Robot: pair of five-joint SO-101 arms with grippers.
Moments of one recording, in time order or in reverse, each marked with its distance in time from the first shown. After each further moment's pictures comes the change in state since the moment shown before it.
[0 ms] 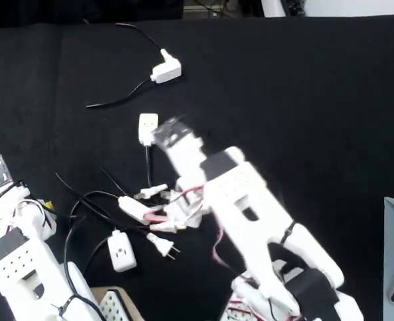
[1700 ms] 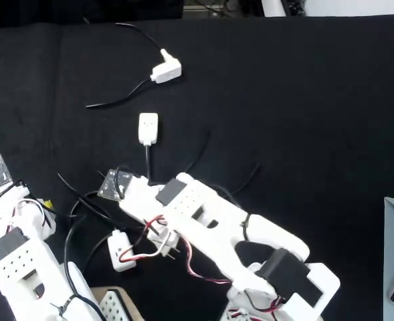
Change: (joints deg) left arm 0.0 0.0 0.0 -0.7 0.0; right arm -15.8 12.7 3.9 -14.0 12.6
